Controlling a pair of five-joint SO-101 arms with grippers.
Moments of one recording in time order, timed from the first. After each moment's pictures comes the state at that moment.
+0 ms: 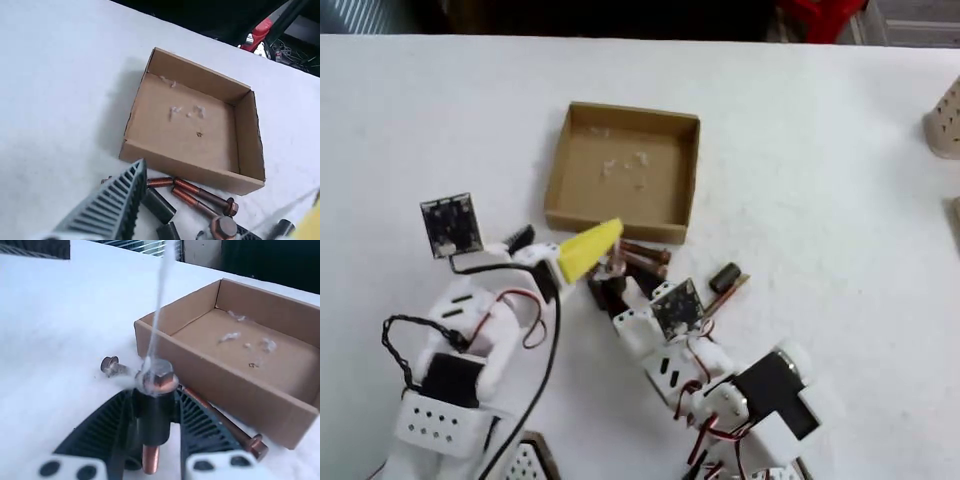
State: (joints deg) left arm 8.7 -77.4 76.2 37.1 28.8; right arm -37.0 1.2 96.1 -74.1 1.5
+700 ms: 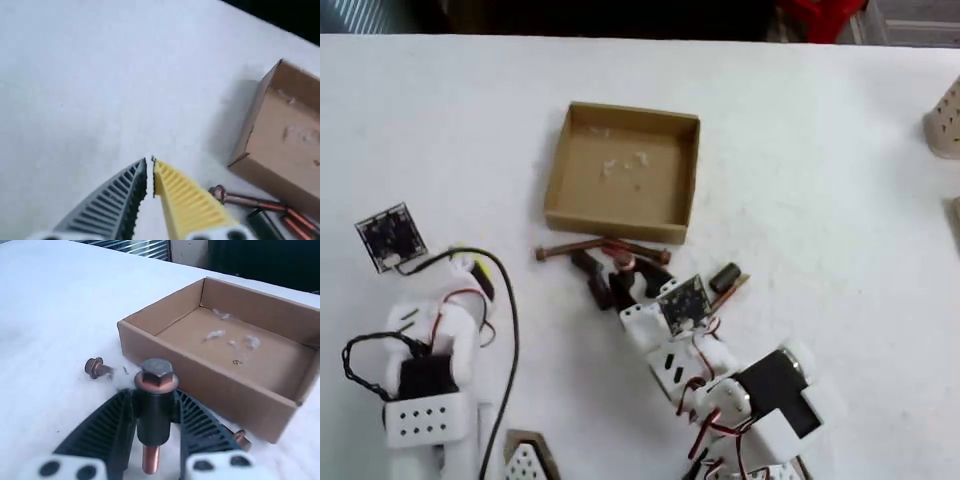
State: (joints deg) left arm -14.4 -77.5 82.0 38.7 20.6; right arm -34.4 1.2 96.1 -74.1 1.5
